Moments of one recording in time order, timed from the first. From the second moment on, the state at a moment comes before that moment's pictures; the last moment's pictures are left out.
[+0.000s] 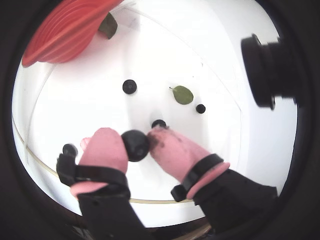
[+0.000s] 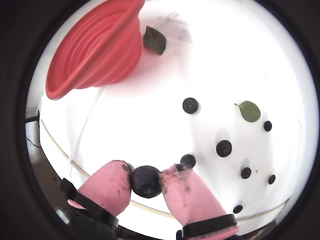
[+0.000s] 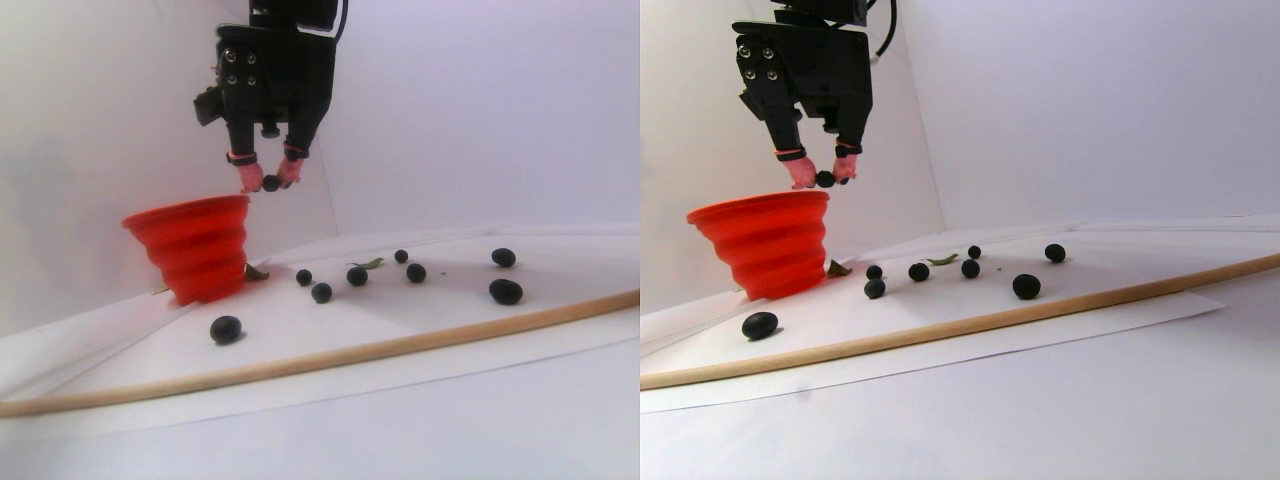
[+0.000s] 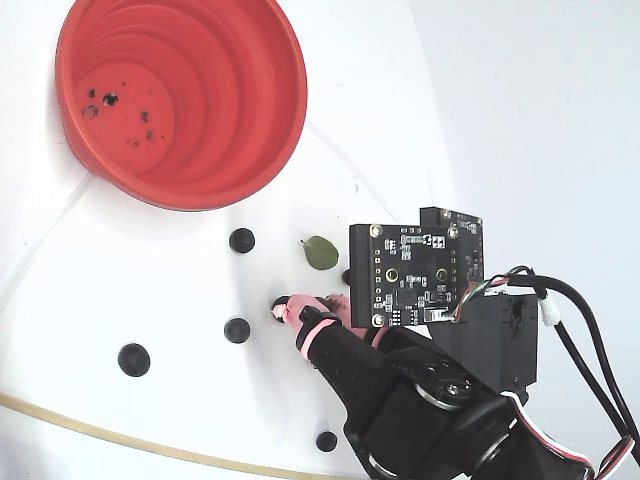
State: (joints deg) arm -4.6 111.1 134.0 13.5 -109.2
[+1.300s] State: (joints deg) arm -17.6 102.6 125.5 1.0 -107.4
